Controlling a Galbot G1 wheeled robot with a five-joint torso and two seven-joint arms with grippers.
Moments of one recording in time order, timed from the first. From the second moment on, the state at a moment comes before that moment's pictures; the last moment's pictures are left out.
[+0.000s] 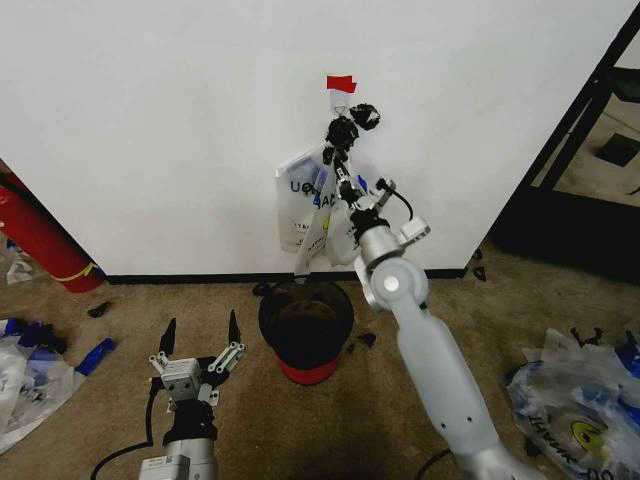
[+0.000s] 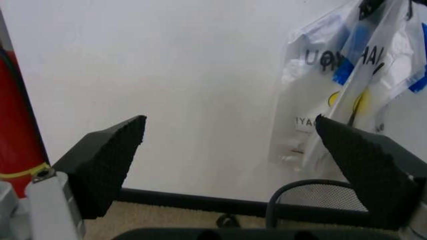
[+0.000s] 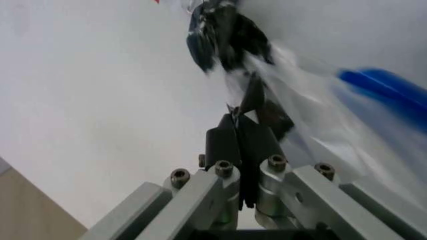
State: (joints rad) left arm 1.82 -1.41 -0.35 -2.31 0.03 -0.24 -0.35; right arm -0.81 1.44 0.19 1.79 1.04 -0.04 0.05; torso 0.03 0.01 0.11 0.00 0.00
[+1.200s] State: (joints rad) left arm 1.80 -1.35 -0.31 -2.30 0.02 -0.25 -0.35; right arm -1.37 1.33 0.23 2.12 0.69 0.04 -0.05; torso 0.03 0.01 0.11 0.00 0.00
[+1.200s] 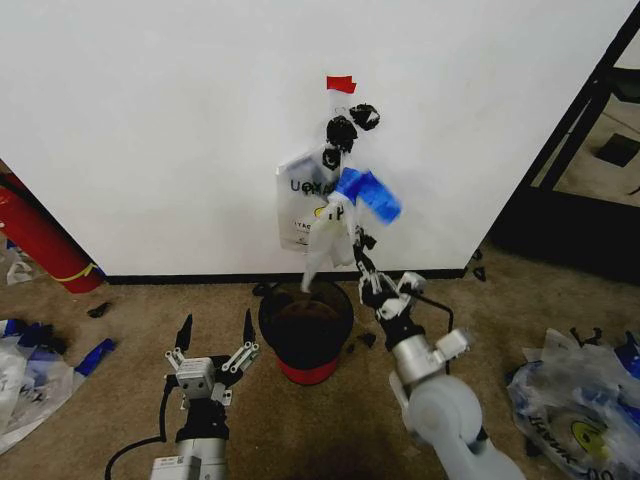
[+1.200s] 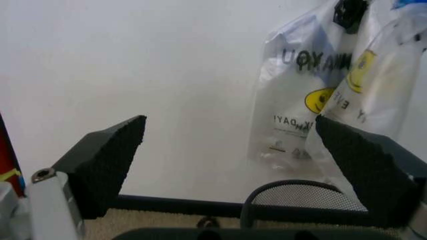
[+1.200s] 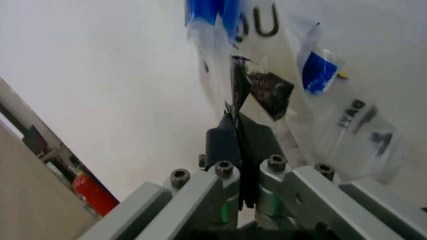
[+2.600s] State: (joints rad) left arm 1.78 -1.33 -0.30 -2.28 -0.01 -0.25 -0.35; right arm -1.87 1.31 0.37 2.11 0.24 0.56 -0.23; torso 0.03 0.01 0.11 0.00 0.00
